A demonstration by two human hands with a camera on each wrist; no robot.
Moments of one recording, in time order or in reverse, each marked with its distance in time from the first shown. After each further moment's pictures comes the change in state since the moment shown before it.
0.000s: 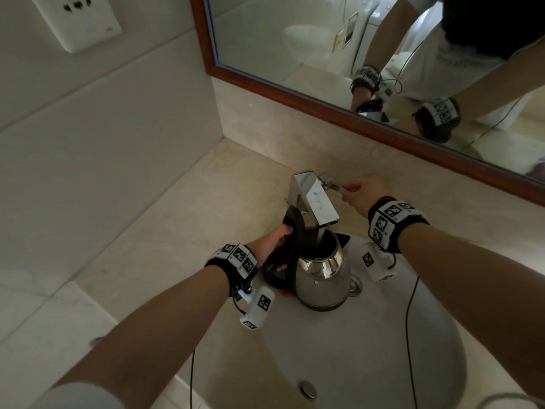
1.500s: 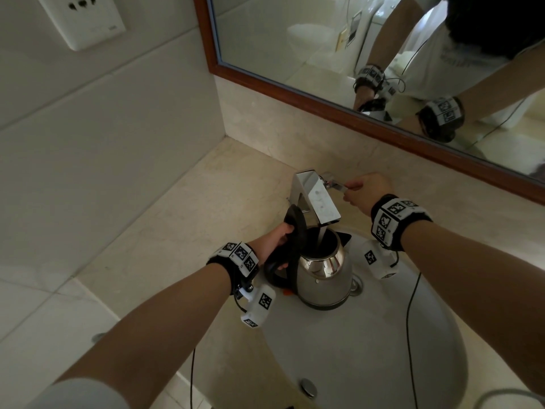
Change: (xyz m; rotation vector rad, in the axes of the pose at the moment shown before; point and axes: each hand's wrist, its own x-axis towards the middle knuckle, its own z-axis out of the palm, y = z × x) left_hand 0.004 -0.002 -0.003 0.041 -0.020 0.008; right_hand -0.003 -0.003 -0.003 -0.011 -0.007 0.021
